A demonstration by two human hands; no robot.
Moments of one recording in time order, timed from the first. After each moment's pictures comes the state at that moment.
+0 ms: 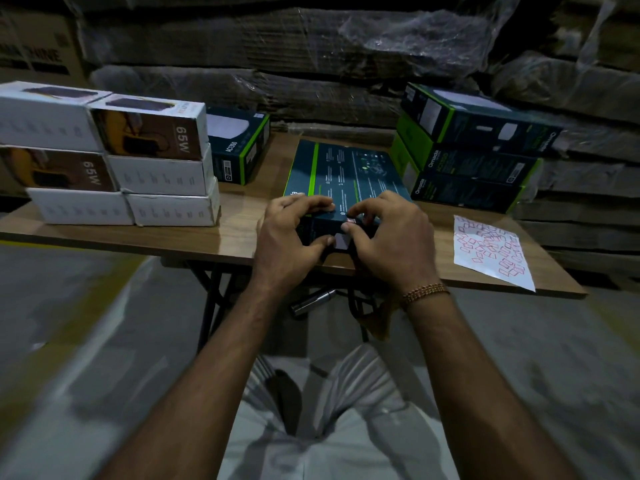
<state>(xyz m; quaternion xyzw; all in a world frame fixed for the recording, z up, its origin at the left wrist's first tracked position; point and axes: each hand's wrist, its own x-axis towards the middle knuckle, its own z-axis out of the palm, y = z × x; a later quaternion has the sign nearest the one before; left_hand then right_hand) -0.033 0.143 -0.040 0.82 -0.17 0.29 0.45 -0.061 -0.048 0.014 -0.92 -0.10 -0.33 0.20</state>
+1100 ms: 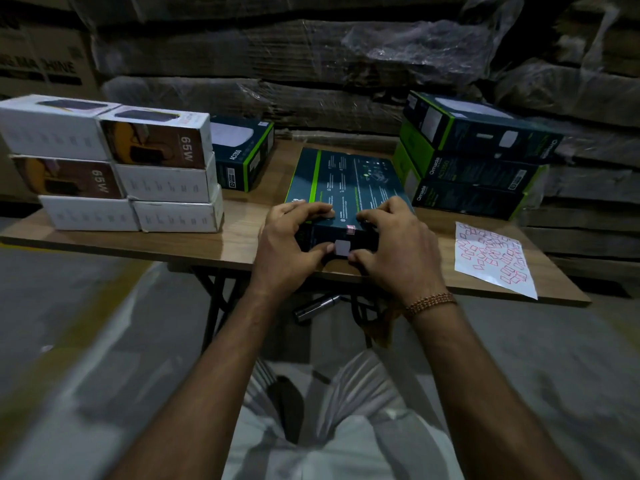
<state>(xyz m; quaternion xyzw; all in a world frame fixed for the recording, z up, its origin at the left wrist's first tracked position) -0.047 0.144 -0.028 0.82 -0.18 0.27 0.47 -0.073 -0.049 0.023 -0.96 -0.06 -0.26 0.10</state>
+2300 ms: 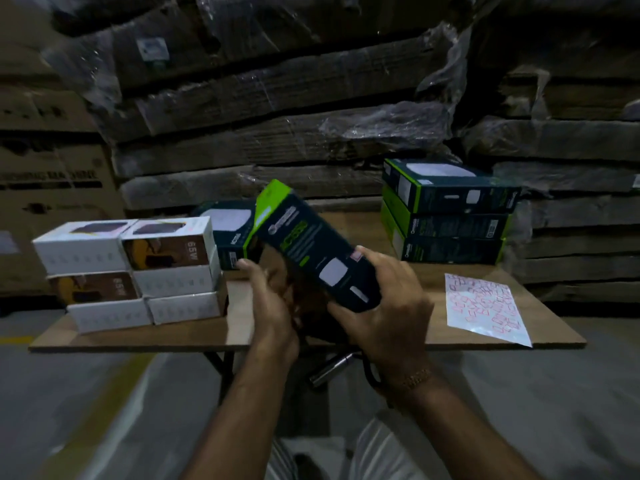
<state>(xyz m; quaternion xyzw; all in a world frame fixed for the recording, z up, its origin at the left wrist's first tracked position) -0.078 0.111 0.055 0.46 0.09 0.05 0.88 -0.094 -0.036 0.032 -0.77 -0.12 -0.54 0.30</state>
